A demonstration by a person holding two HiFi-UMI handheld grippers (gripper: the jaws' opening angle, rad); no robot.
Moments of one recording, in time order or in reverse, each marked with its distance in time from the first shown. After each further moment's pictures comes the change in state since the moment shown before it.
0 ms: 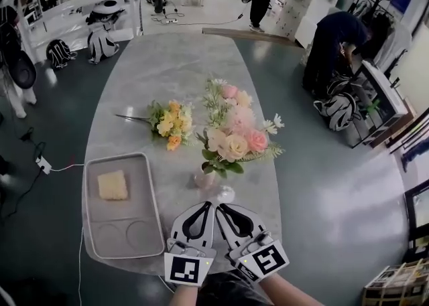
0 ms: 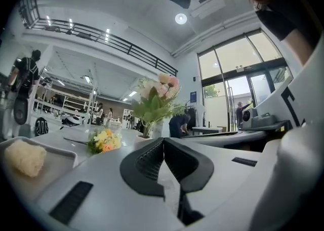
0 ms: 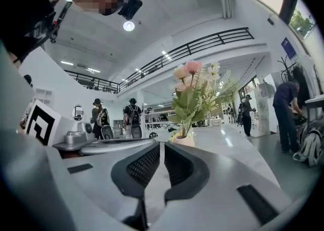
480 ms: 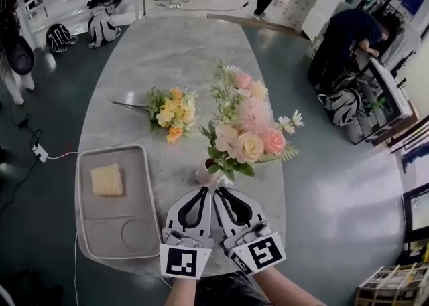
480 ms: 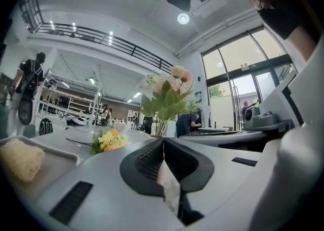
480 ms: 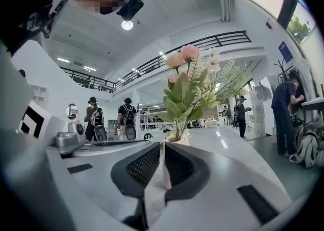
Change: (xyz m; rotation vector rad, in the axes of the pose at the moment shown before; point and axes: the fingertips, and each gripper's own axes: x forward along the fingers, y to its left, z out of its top) left arm 0.023 0.030 -0.004 0.000 -0.004 0.058; right arm 0.039 -0.019 0.000 -0.011 -0.007 -0.051
